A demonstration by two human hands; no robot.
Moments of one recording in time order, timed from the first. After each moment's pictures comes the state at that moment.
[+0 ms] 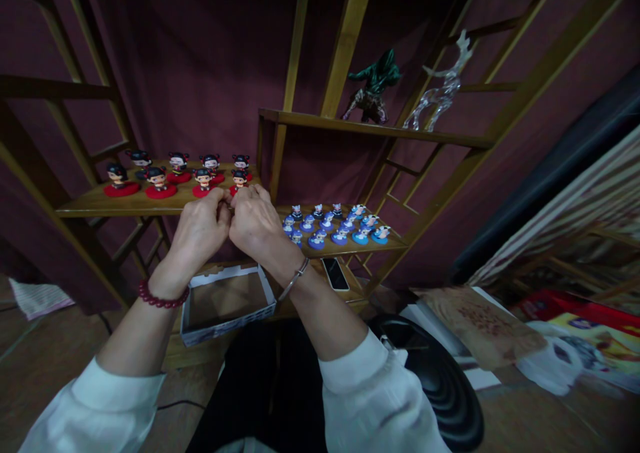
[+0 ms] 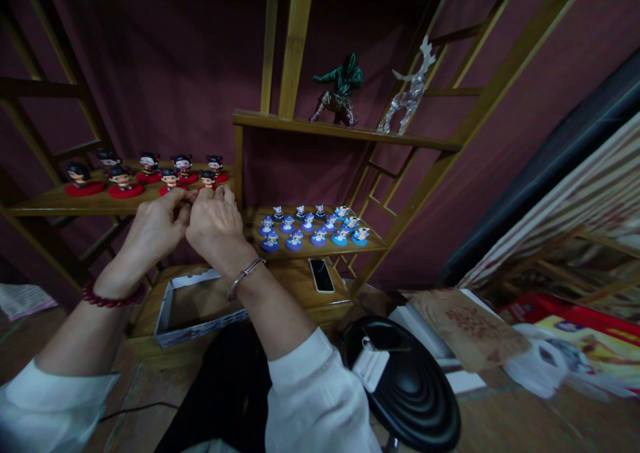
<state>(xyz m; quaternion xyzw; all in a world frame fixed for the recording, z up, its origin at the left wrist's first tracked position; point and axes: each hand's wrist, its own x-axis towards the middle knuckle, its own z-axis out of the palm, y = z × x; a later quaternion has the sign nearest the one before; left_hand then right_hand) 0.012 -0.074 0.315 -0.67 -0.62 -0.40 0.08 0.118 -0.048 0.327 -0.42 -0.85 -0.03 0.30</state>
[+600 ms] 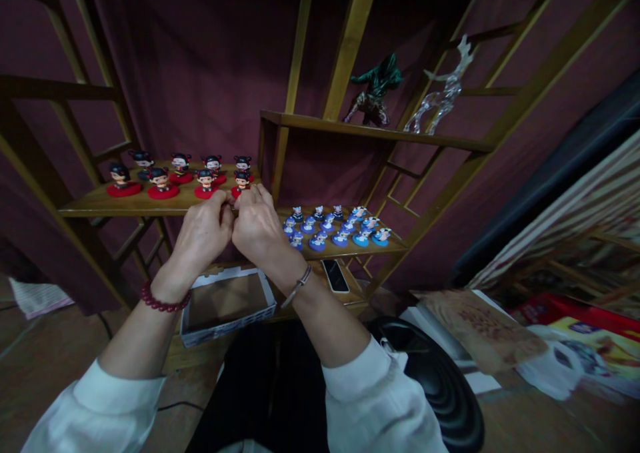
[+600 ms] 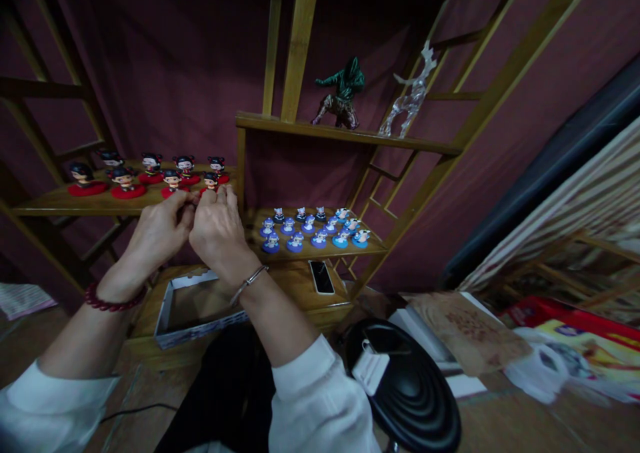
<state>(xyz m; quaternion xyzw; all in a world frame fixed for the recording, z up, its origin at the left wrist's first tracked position) 0.014 -0.074 0.312 -0.67 -0.62 -0.40 0.09 0.120 -0.050 0.320 -0.40 -0.85 -0.04 0.35</state>
